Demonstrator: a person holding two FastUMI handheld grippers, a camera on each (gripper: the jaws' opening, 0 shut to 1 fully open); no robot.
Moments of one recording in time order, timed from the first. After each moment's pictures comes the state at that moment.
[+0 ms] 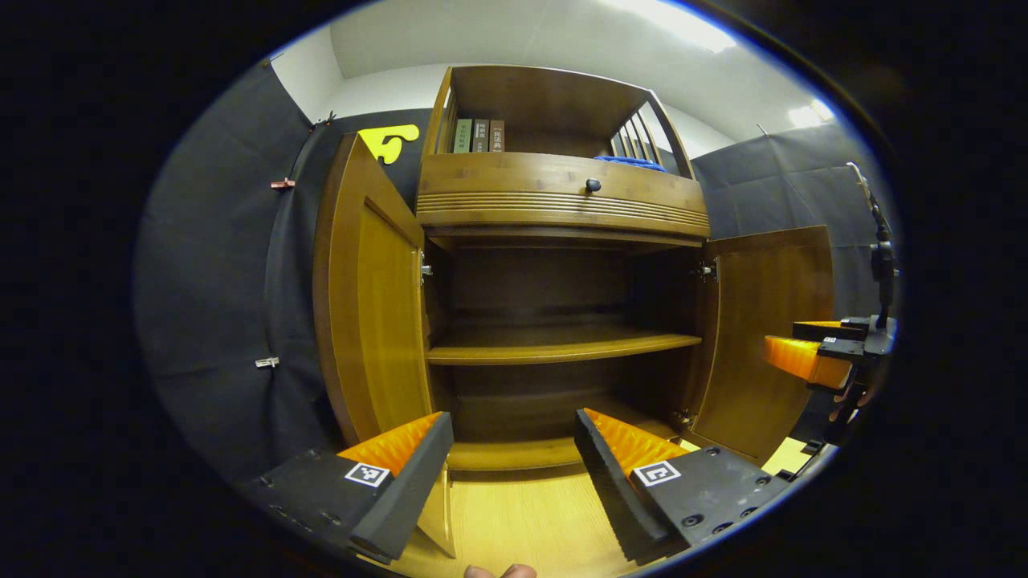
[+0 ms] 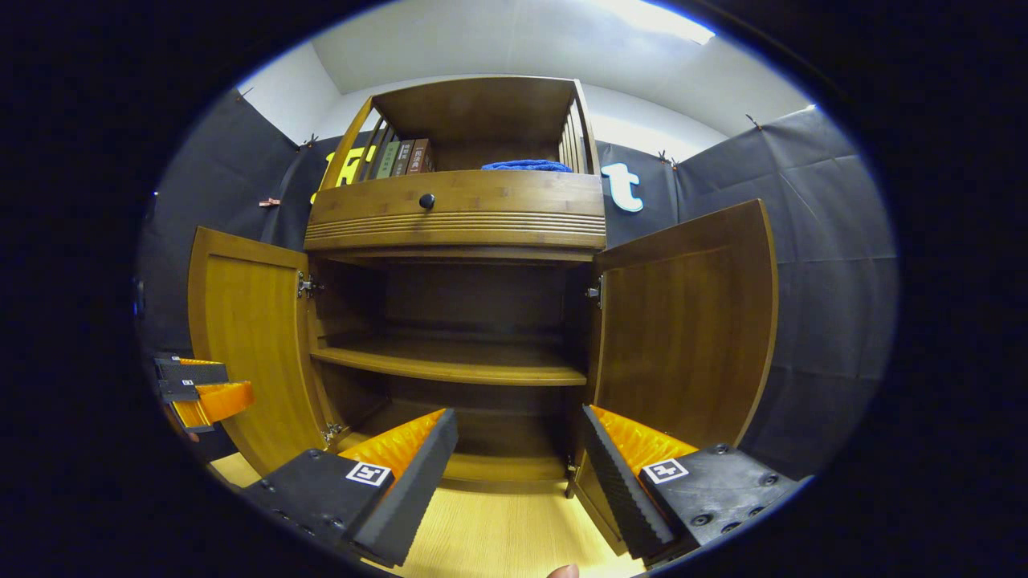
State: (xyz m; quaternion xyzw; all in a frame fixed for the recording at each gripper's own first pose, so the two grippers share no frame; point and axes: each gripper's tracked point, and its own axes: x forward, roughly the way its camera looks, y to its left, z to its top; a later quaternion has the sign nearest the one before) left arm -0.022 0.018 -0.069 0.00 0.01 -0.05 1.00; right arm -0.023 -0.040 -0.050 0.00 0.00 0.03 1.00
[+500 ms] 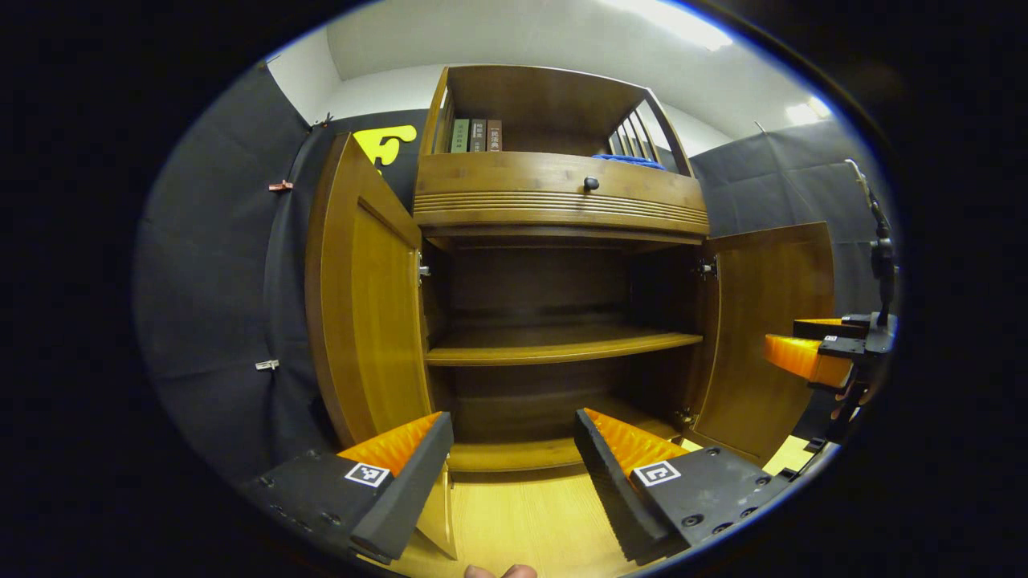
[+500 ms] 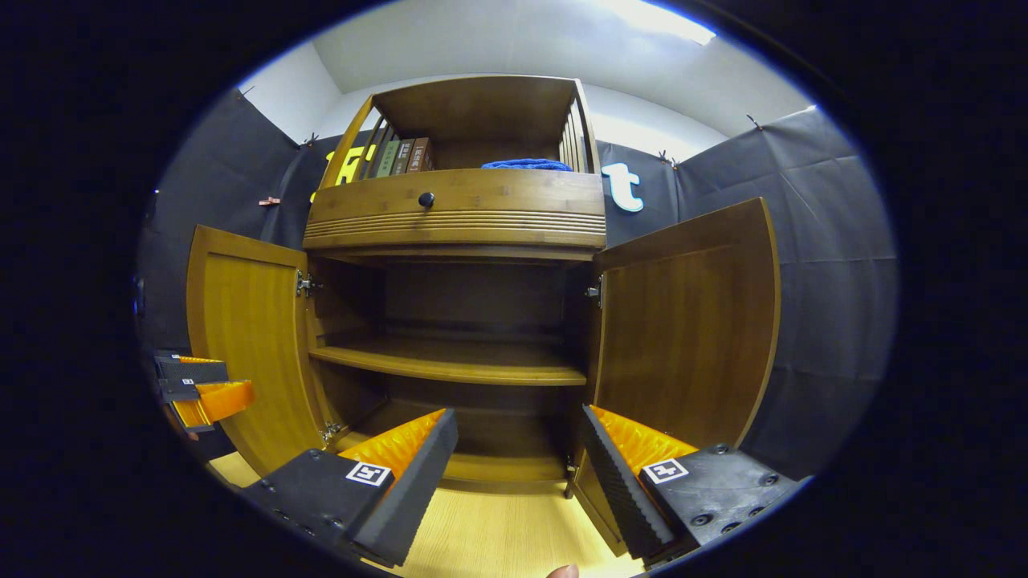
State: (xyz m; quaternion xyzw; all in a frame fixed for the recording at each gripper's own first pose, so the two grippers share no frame) left arm -0.018 0.016 -0.070 0.01 0.01 -0.04 1.00; right arm -0.020 -0.043 -0.051 0.00 0.00 0.02 1.00
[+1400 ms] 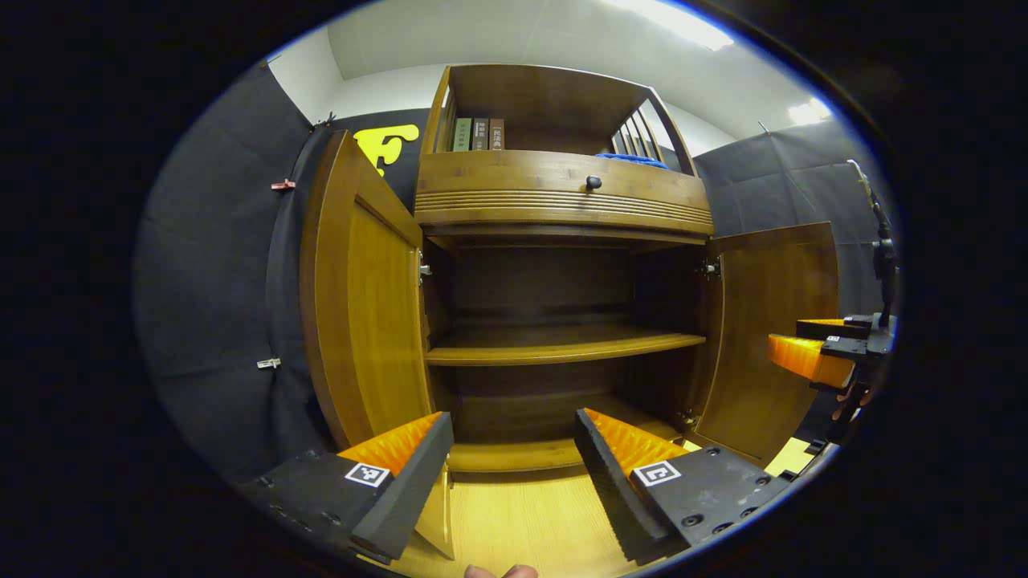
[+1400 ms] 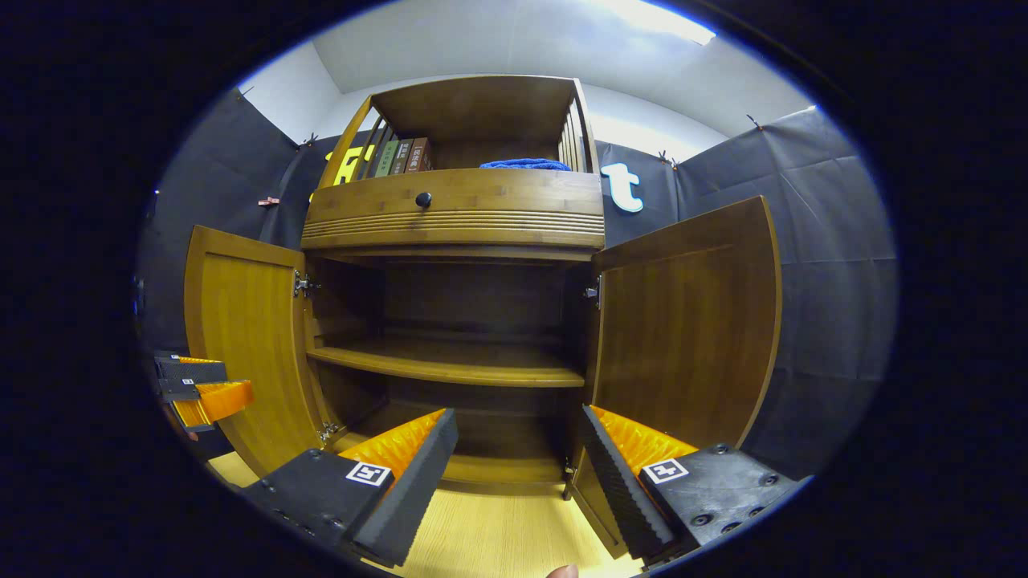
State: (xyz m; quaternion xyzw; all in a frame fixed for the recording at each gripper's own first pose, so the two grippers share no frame) left arm -0.015 0.014 -0.071 0.00 0.02 -0.04 1.00; right arm -0.017 -0.048 -0.051 0.00 0.00 0.03 1.00
